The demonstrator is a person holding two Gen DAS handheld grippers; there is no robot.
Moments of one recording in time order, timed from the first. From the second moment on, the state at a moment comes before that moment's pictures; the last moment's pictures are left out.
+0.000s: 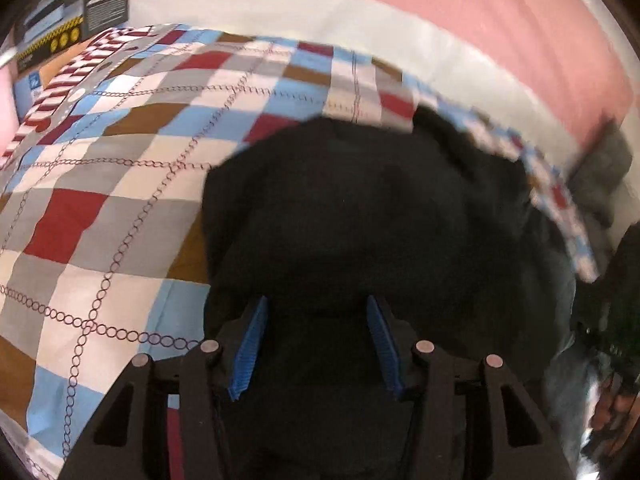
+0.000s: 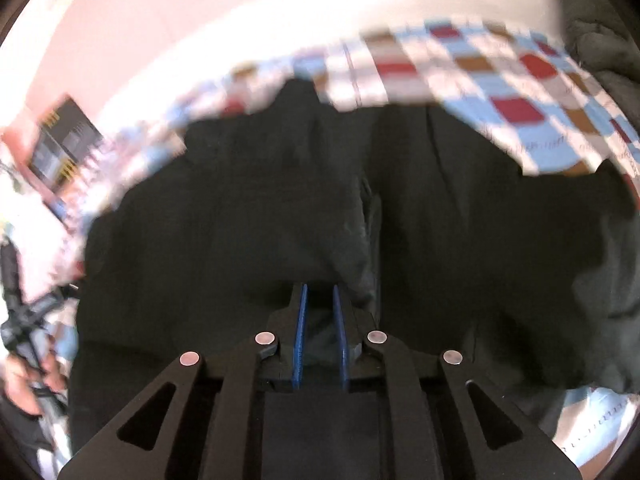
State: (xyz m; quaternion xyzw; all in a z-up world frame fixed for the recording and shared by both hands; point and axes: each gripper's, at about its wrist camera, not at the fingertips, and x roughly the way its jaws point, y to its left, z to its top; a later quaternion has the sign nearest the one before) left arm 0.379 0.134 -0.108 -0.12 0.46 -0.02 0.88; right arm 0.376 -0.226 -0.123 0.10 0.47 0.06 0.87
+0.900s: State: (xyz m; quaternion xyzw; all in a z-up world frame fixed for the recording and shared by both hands) left arm 0.153 0.039 -0.025 -0.07 0.44 -0.11 0.89; right arm 0.144 -0.285 -0.049 0.16 0.43 0.02 0.89
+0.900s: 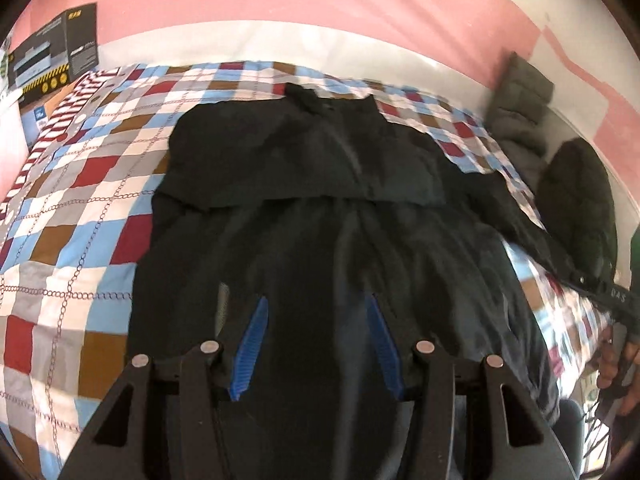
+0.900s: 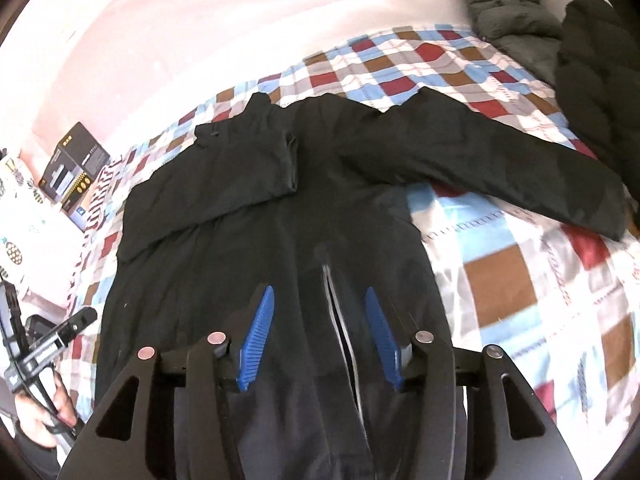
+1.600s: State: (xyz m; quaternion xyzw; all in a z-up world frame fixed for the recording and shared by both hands) left arm 0.144 -0.004 -0.018 -0.05 0.44 -0.12 0.89; right arm 0.120 -0.358 -0.066 0.20 0.41 -0.04 0.89
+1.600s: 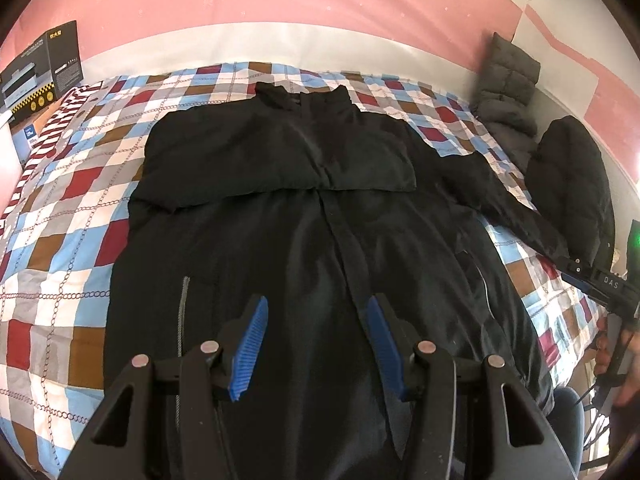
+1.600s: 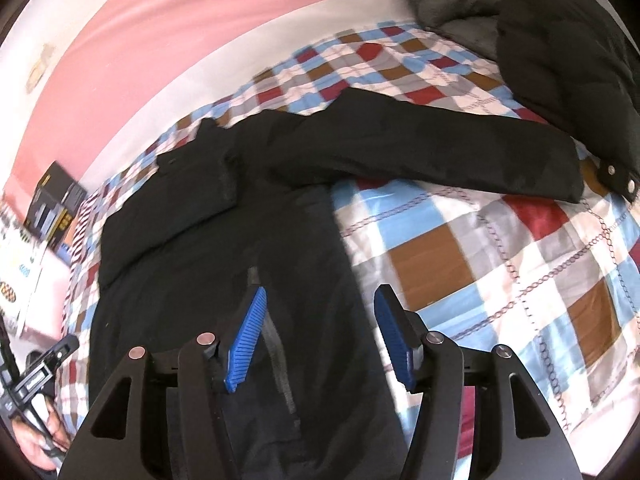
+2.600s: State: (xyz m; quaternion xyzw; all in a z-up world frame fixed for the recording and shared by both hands) left arm 0.234 -0.041 -0.074 -0.03 0.48 -0.12 0.87; right arm 0.183 -0.581 -0.159 0.45 0.34 -0.22 0.79
